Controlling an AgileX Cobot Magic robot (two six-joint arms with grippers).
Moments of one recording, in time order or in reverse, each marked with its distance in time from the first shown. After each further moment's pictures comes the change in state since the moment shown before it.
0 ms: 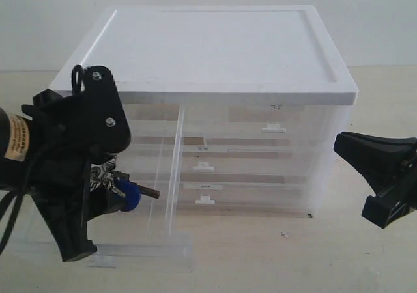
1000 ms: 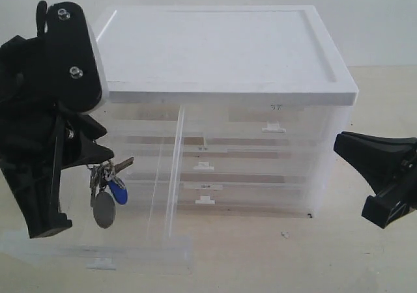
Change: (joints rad) left arm -0.059 -0.131 -0.111 0.048 0.149 -0.003; right arm 0.000 0.000 0.000 0.000 0.000 0.002
